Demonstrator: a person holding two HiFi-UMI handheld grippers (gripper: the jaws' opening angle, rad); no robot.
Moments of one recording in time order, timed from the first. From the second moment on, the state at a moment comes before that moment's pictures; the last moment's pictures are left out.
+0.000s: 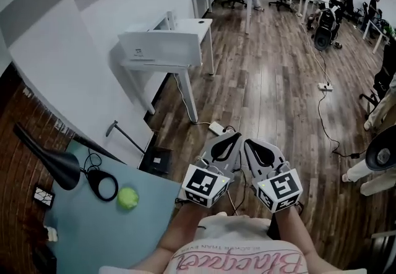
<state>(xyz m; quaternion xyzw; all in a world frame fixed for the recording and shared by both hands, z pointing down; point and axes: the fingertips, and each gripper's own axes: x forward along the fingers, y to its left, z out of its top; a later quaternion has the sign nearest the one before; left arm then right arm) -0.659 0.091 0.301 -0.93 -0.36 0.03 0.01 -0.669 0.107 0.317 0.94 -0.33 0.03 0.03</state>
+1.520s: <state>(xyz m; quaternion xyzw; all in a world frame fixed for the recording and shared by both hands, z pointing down) -0.520 0.159 0.338 -0.94 -0.34 0.00 0.01 -0.525 0.195 0.344 0.94 -0.33 0.02 0.03</state>
